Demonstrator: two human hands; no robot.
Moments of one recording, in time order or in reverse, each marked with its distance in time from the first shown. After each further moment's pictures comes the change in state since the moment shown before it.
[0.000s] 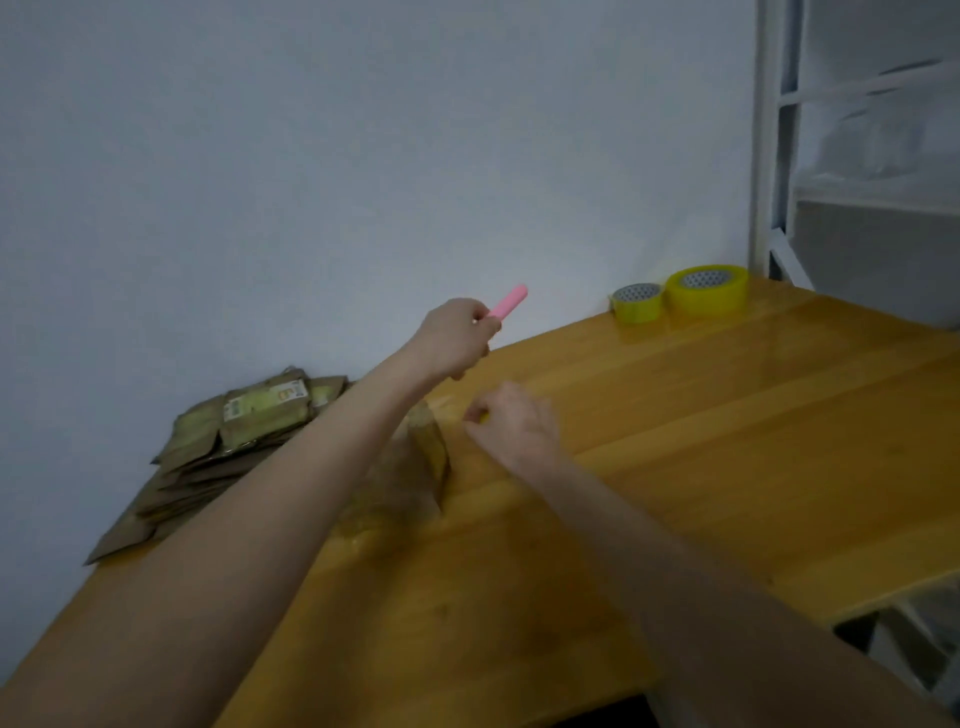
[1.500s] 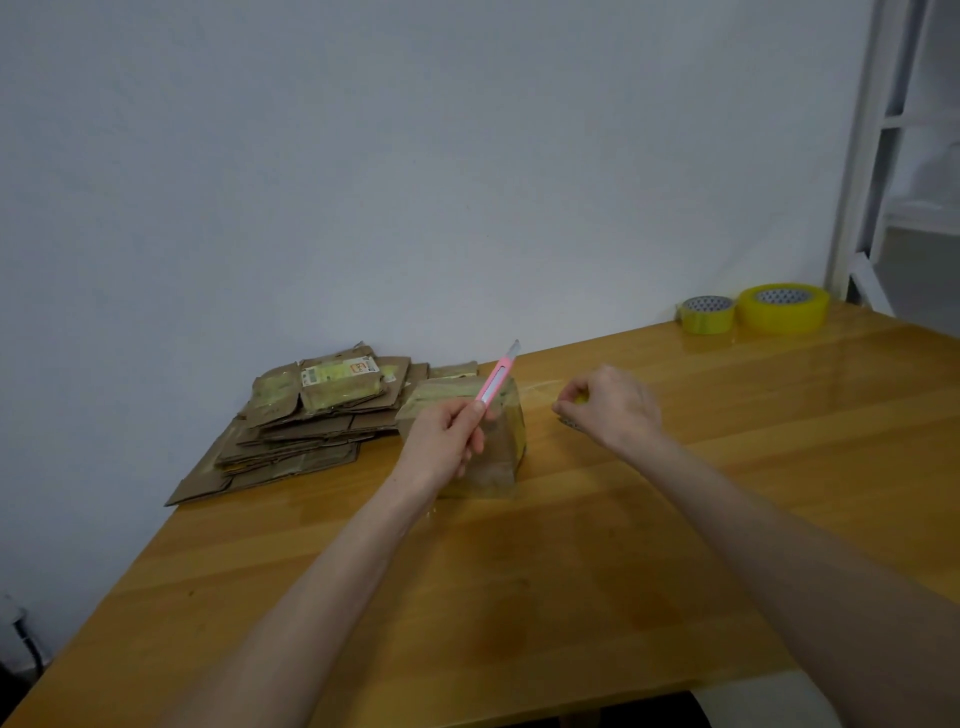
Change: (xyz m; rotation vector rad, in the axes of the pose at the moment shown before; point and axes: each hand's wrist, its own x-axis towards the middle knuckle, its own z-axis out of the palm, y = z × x) left_hand -0.111 -0.128 0.000 -0.531 0.146 -0.128; right_hand -0.004 -0.012 -0.007 -0.125 0.089 0.071
